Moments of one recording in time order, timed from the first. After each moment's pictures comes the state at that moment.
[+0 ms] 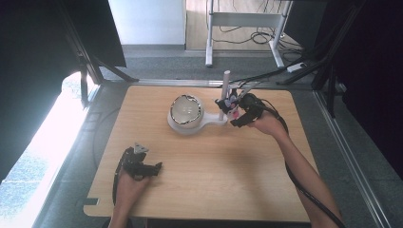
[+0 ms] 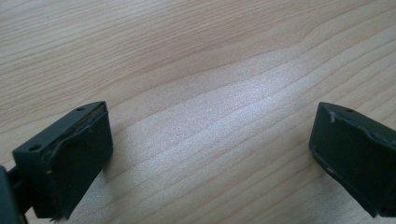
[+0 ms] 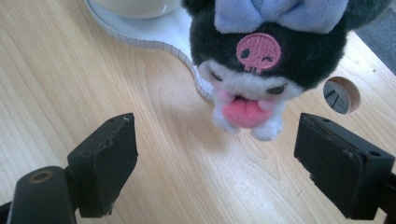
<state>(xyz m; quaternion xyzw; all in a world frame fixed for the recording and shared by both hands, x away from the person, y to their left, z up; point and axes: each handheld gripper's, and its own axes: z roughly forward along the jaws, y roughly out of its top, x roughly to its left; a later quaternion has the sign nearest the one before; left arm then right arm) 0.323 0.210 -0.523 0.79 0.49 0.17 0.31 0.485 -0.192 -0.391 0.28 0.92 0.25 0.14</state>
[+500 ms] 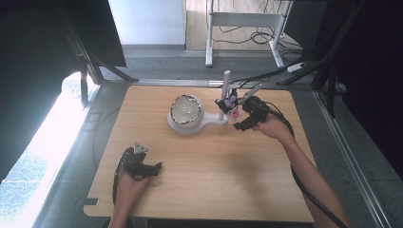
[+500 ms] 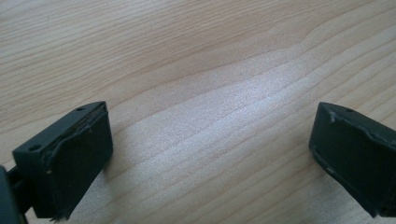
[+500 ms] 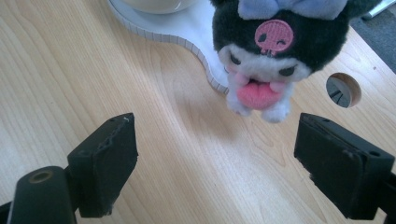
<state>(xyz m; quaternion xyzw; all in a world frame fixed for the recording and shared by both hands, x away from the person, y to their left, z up) 0.323 0.210 -0.524 0.79 0.49 0.17 0.31 0.464 -0.201 -0.381 0.27 0.92 0.25 0.14</state>
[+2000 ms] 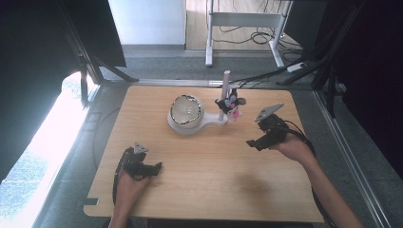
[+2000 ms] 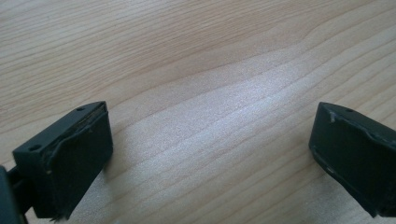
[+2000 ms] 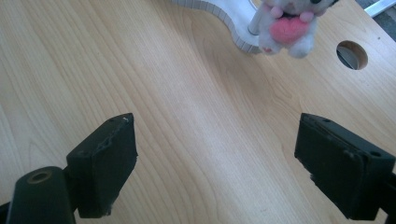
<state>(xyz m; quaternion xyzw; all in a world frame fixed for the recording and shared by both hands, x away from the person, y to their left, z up) 0.323 0.210 -0.524 0.80 0.49 0.17 0.31 0.393 -0.242 -0.377 0.26 0.92 0.27 0.14</state>
